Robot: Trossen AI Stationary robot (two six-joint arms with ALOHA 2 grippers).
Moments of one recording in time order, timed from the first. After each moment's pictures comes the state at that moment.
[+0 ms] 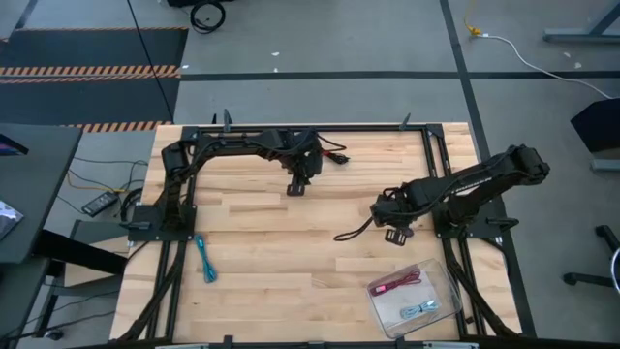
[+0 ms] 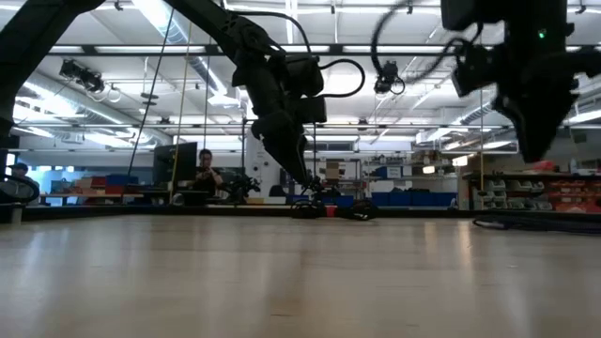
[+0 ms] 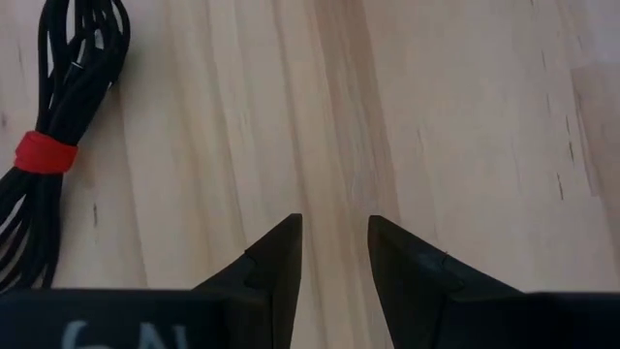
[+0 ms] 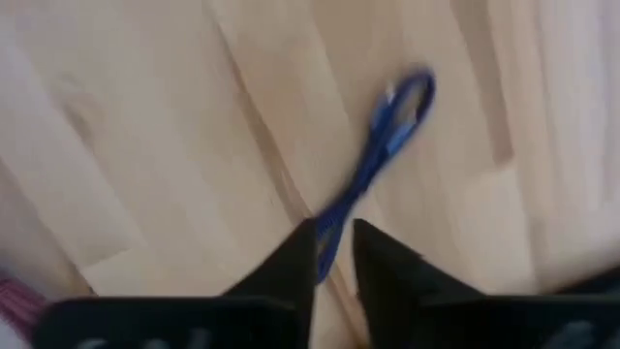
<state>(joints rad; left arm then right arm) 0.37 2.00 1.50 -0.63 0.20 0.51 0.19 1.34 0.90 -1.14 0.12 0.62</state>
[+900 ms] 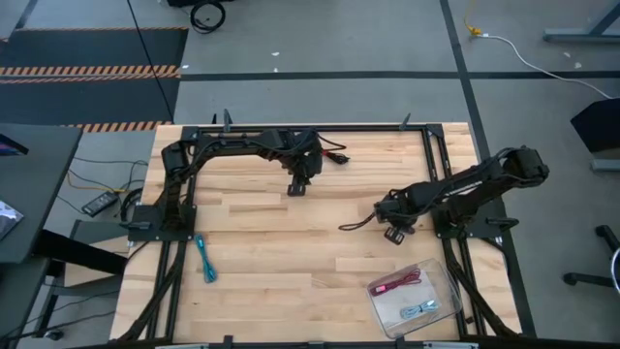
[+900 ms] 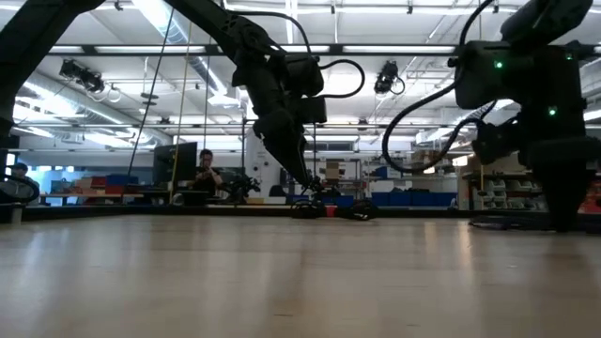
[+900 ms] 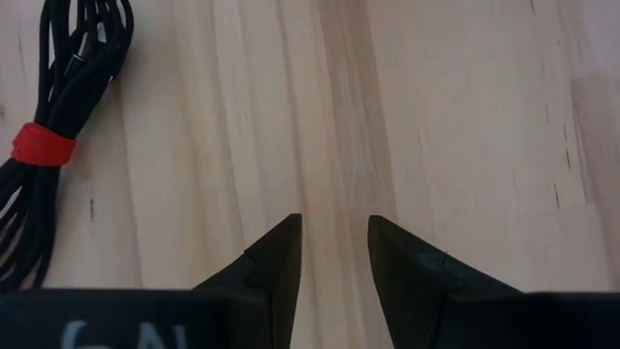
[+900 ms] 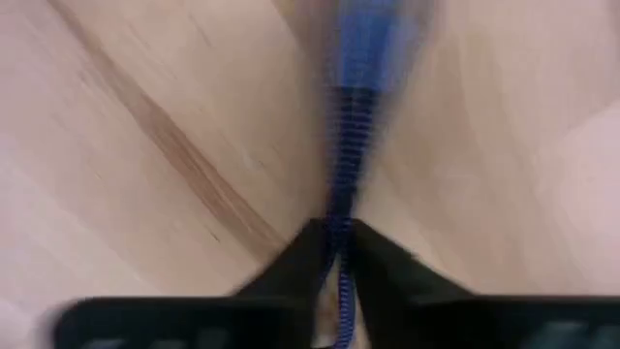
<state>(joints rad) 0.37 2.00 1.50 -0.63 0.20 0.47 0.08 1.34 0.58 -0.82 0.04 0.71</state>
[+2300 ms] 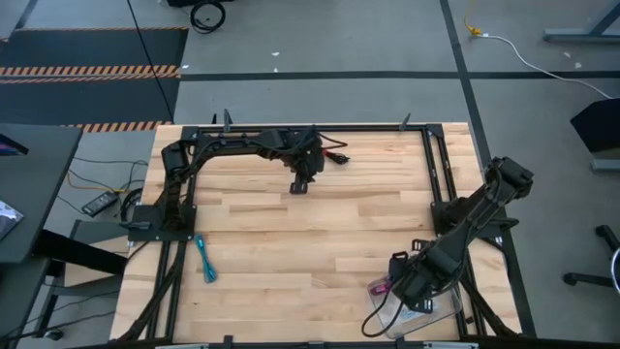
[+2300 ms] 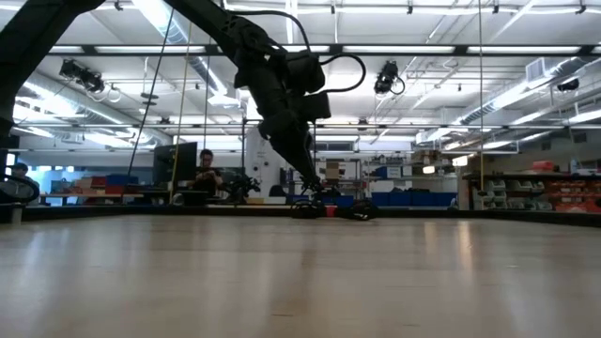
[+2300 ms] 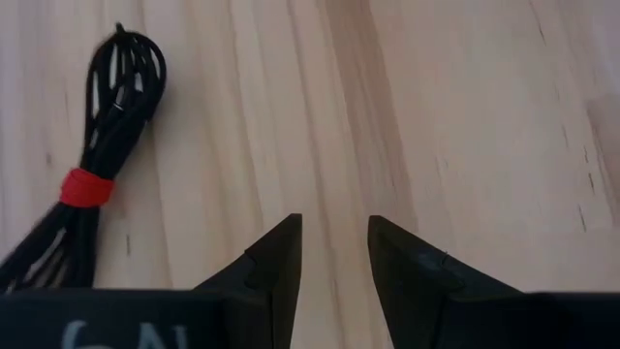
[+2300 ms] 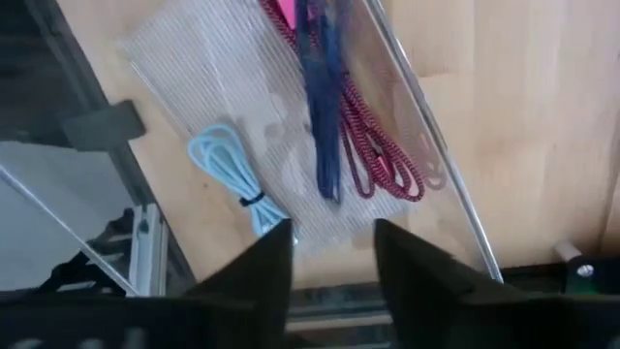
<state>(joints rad) 0.37 2.00 1.50 -0.56 0.20 0.51 0.78 1.57 1.24 -1.21 -0.16 1.02</state>
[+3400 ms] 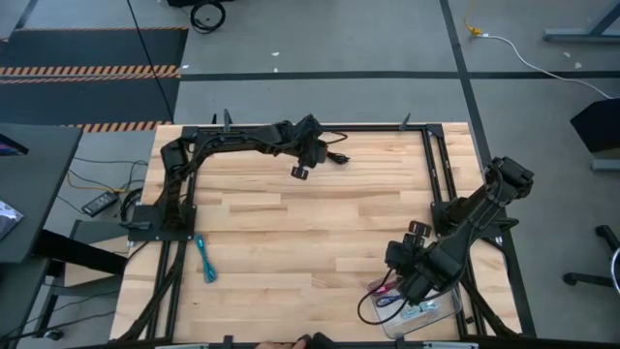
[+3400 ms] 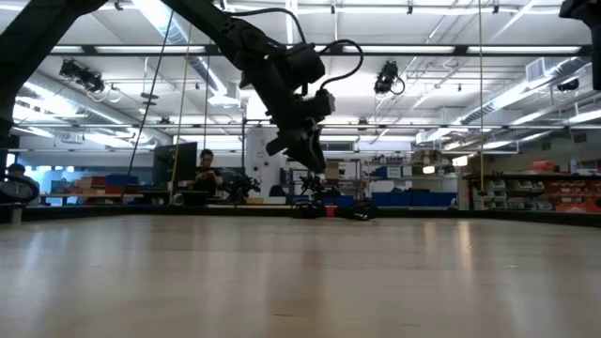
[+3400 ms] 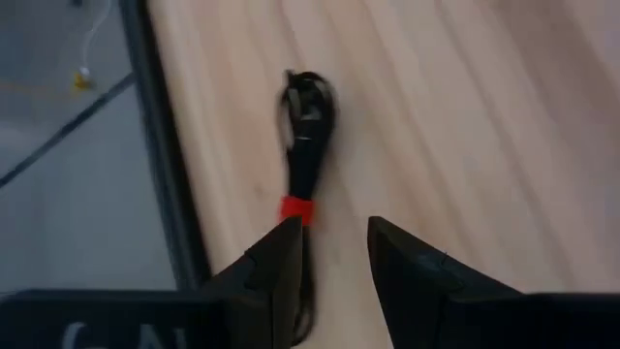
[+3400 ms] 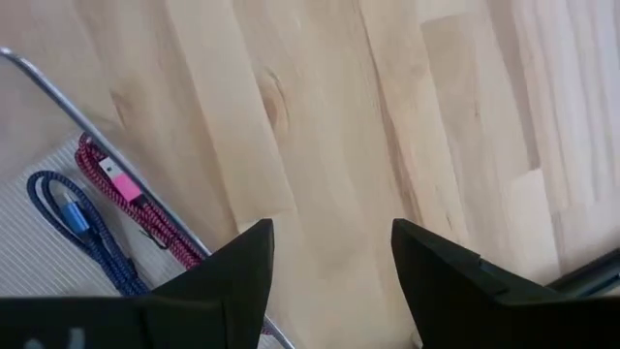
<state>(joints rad) 0.41 2.00 1.52 -0.39 -0.04 0.88 0.80 1.57 1.24 -1.33 0.34 1.12</state>
